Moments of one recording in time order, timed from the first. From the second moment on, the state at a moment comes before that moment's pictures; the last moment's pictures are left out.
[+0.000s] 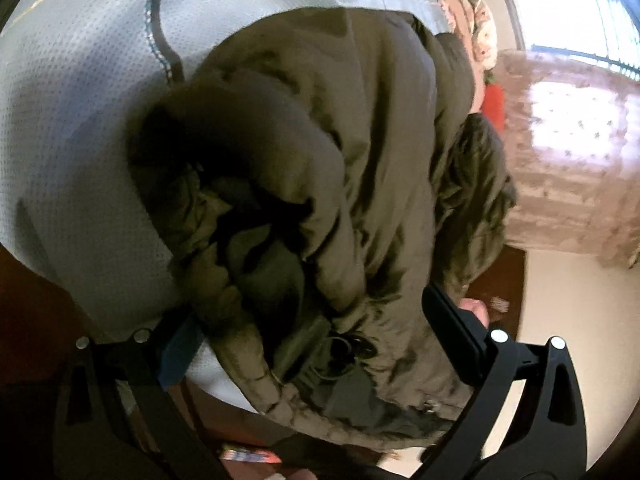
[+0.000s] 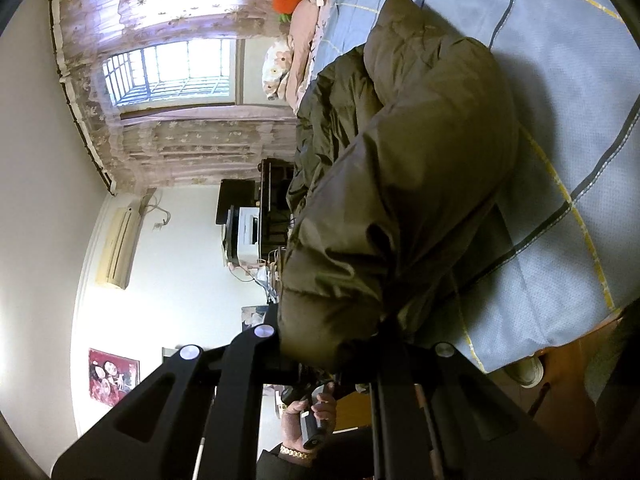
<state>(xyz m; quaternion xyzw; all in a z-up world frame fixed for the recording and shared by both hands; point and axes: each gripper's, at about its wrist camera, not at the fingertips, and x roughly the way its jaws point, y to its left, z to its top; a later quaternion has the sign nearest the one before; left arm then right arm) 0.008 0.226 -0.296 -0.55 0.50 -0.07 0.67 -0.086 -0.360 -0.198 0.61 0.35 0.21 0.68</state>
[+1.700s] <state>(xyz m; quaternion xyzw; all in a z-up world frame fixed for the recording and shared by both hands) 0.169 0.165 -0.160 -0.56 0.47 -0.14 0.67 0.008 -0.406 -0.145 0.62 0.33 0.18 0.69</state>
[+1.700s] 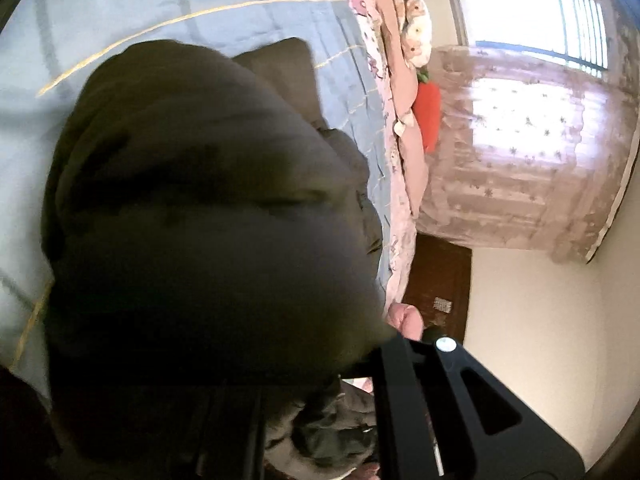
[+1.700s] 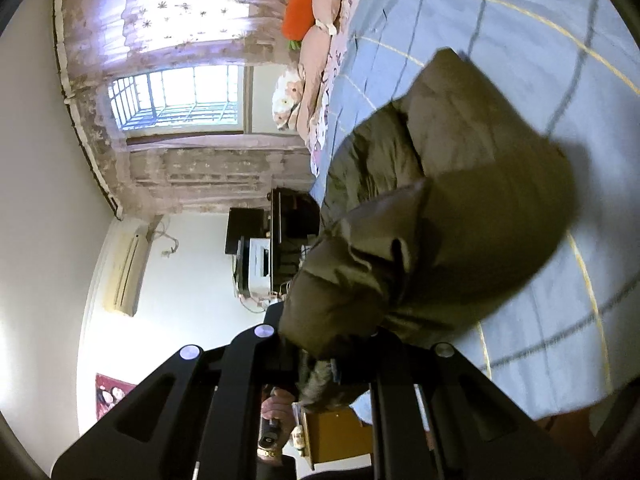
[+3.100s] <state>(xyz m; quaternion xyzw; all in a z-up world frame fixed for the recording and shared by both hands) 0.450 0.087 -0.217 -0.43 0.53 -0.05 0.73 0.262 -0.402 -0.090 0.26 0.38 -0.08 0.88</state>
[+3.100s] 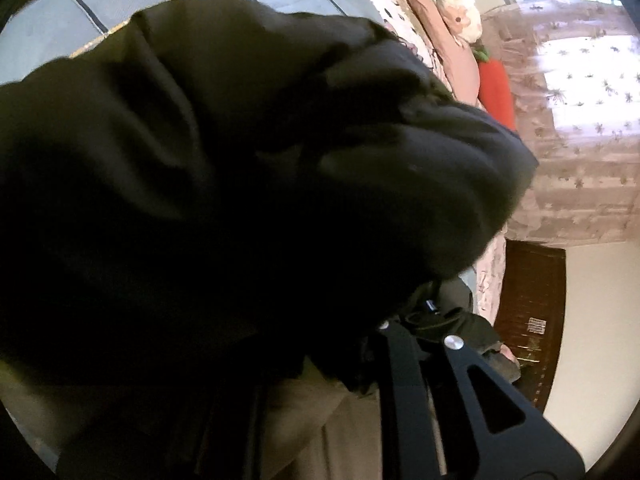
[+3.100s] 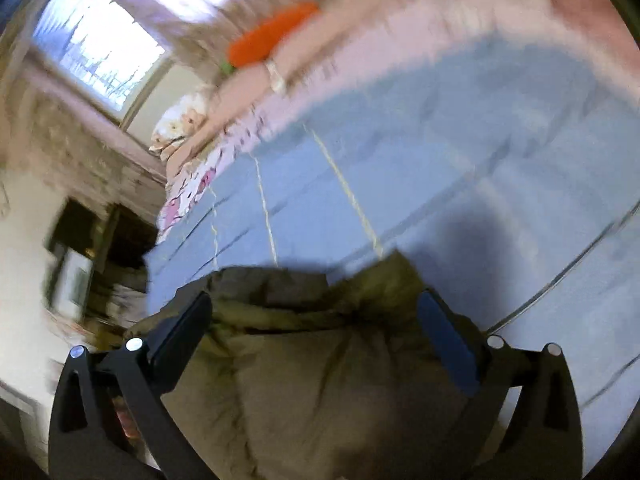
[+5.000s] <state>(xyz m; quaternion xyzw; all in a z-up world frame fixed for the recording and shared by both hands) 0.377 -0.003 -0.181 0.11 0.42 -0.04 0.90 0.276 -0.316 -0.143 0.19 0.42 -0.13 0.88</state>
